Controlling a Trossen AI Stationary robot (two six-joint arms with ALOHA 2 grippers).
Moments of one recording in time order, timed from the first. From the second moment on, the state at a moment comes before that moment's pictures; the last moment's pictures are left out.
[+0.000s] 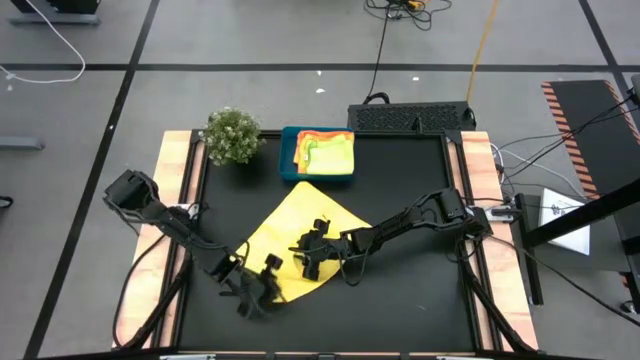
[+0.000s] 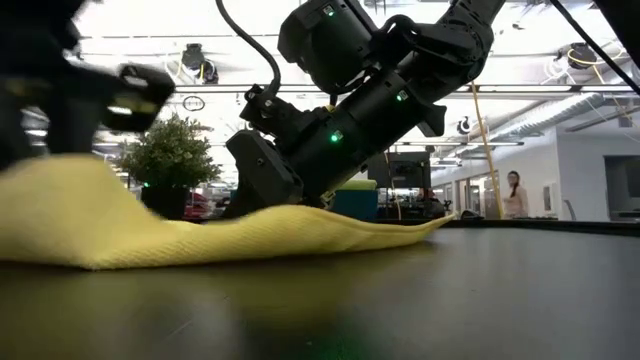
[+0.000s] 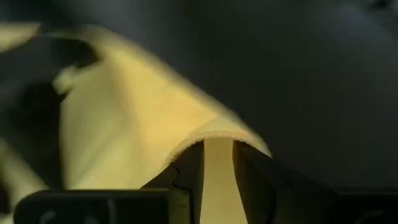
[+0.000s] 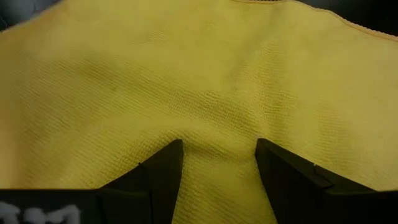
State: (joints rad) left arm -0.63 1.59 0.74 -0.03 -0.17 -0.01; right arm 0.21 2.20 1.24 0.26 0.28 0.29
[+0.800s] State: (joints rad) left arm -0.79 1.54 0.74 0.01 -0.17 0.12; right arm 0.21 2.20 1.24 0.26 0.28 0.29
